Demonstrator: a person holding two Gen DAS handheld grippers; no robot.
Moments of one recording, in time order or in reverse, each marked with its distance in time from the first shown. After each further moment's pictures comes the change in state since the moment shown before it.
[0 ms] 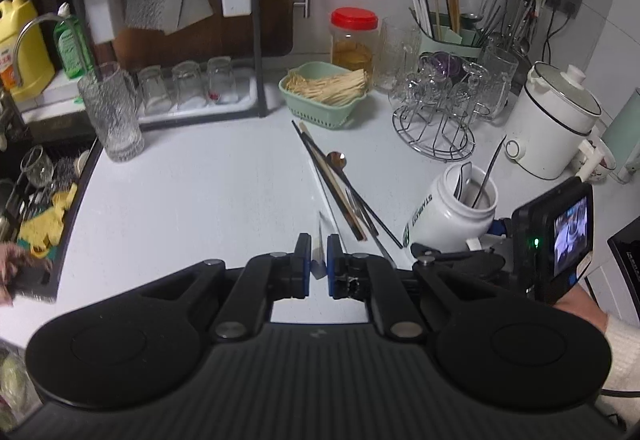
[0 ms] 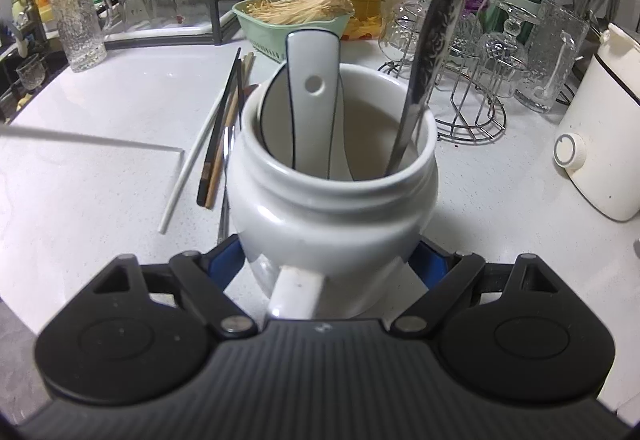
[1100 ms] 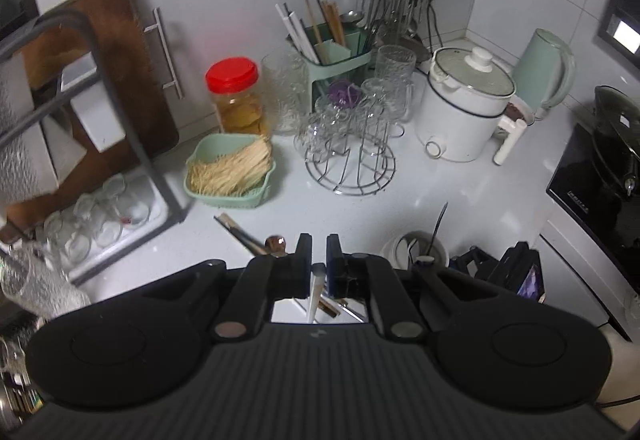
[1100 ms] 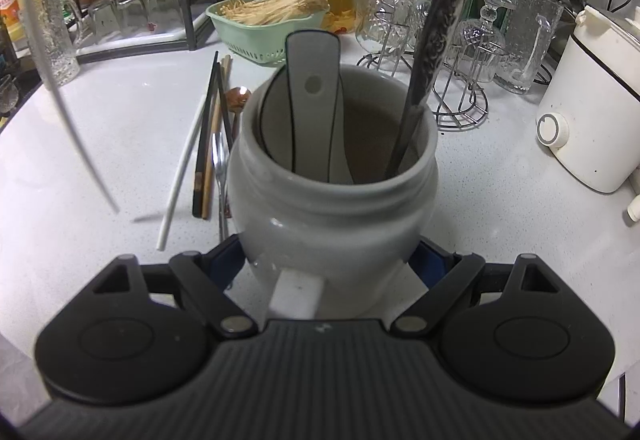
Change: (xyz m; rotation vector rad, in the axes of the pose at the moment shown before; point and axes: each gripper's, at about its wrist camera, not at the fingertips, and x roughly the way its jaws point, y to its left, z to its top) left arm 0.024 -0.008 0.152 0.383 0.063 -0.296; right arm 0.002 0.009 0.003 0.076 0.018 -0.070
